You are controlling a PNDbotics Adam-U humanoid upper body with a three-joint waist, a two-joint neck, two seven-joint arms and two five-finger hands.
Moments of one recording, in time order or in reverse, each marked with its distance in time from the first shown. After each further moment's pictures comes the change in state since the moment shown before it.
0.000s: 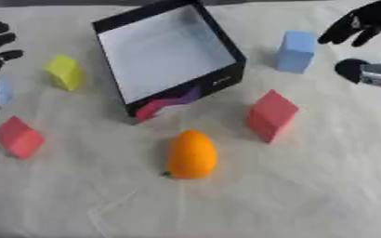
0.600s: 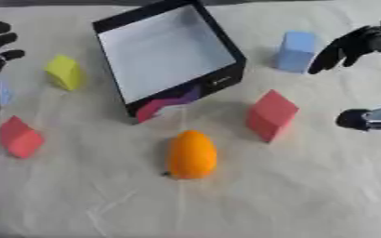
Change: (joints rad) left arm 0.001 0.000 0.000 0.000 0.000 0.000 -0.001; right arm -0.047 0.049 0.038 -0.008 0.096 -0.087 0.027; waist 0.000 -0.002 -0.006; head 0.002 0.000
